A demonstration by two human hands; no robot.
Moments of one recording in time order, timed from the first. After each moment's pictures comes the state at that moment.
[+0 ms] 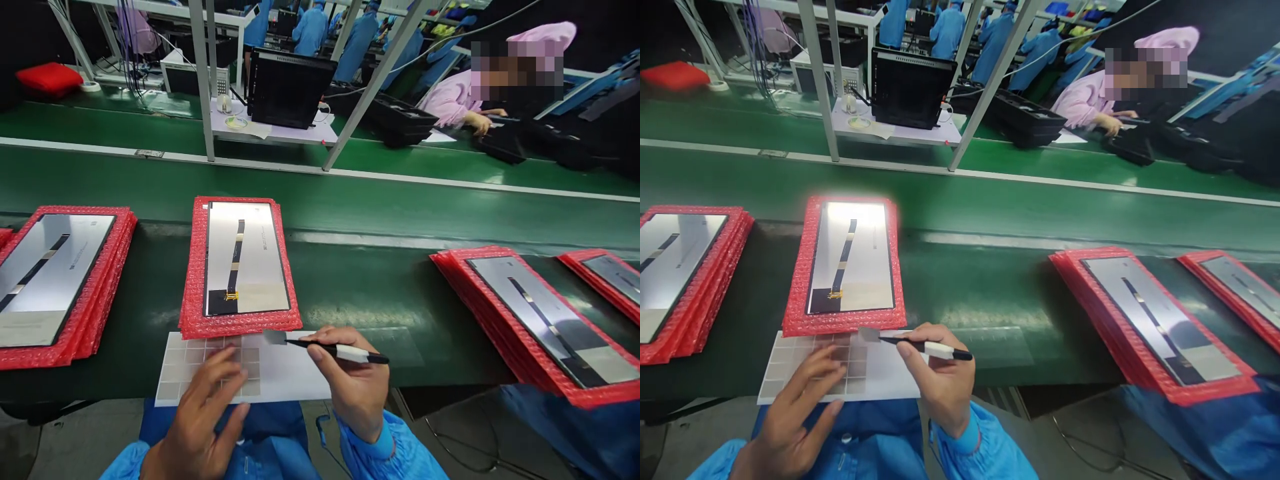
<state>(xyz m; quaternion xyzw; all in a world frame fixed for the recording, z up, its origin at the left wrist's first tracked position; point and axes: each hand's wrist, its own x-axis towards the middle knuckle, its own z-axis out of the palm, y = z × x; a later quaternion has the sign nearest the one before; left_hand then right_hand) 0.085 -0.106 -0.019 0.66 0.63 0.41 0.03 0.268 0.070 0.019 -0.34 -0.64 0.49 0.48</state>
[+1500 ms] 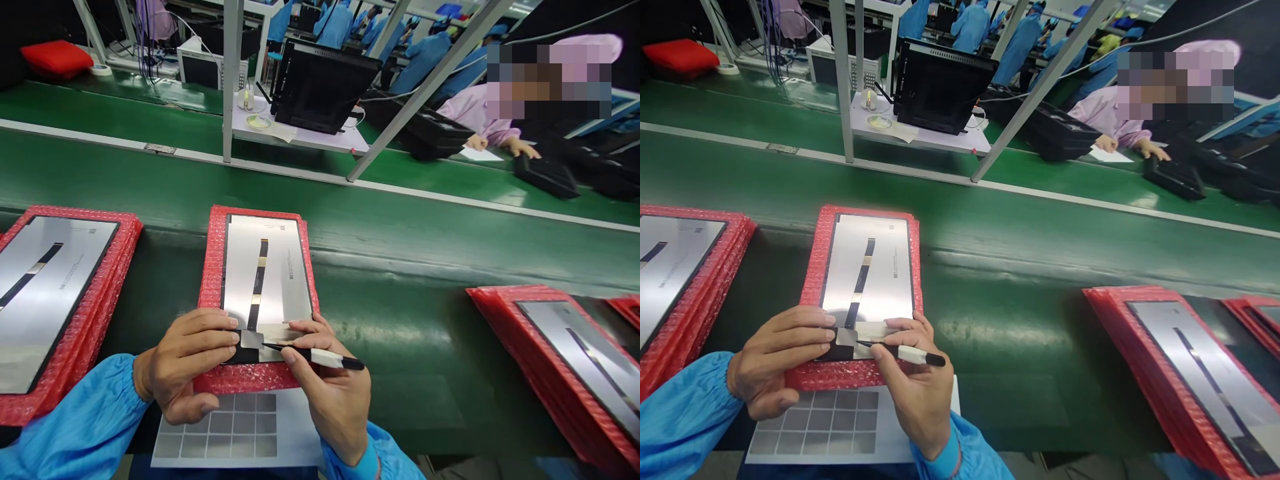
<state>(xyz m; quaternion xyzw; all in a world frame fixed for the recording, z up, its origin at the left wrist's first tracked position) -0.045 -0.002 0.006 0.78 0.40 0.48 0.00 0.190 0.096 0.018 -0.37 -0.72 0.42 0.42</state>
